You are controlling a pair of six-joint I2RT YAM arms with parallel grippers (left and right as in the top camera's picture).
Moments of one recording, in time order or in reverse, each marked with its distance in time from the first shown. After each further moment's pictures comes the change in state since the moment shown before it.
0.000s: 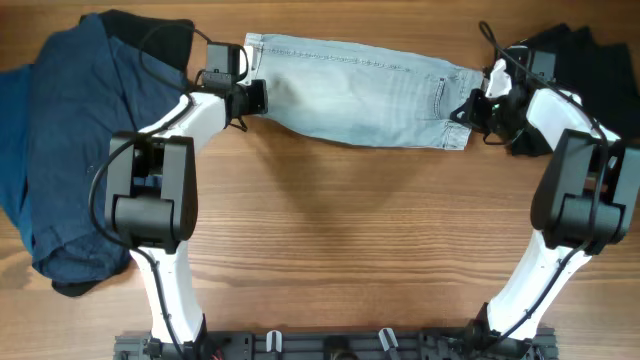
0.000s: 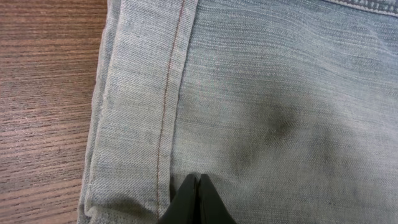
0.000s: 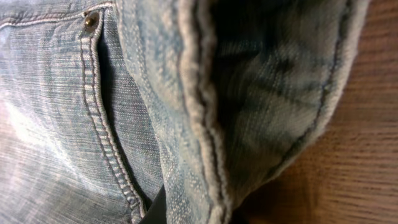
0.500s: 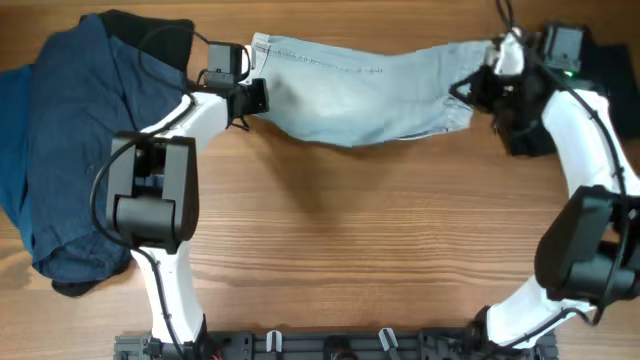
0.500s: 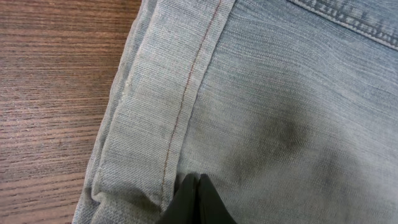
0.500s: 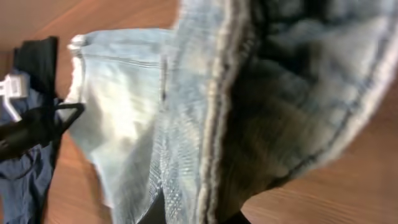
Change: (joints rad) left arm -0.012 0.001 0.003 -0.004 -0.018 -0.064; right arm 0.062 -0.307 -0.004 -0.083 -0.105 0.031
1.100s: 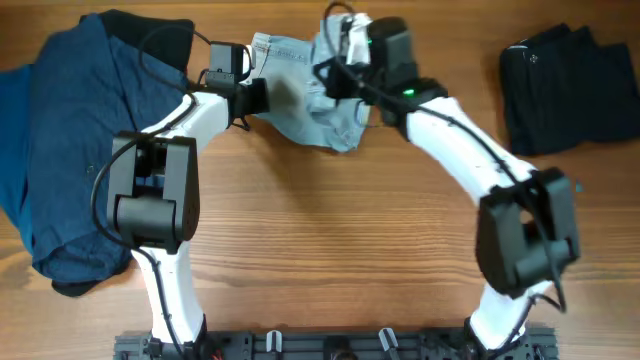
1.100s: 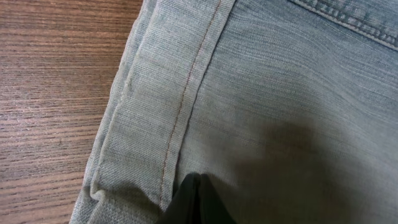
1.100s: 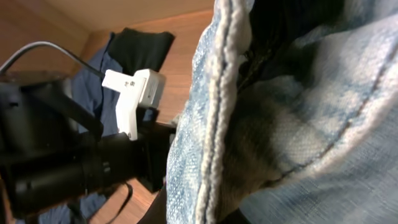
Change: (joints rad) left arm -0.004 0.000 0.003 -0.003 -0.009 -0.007; right arm 0.564 0.105 0.007 0.560 0.217 0.324
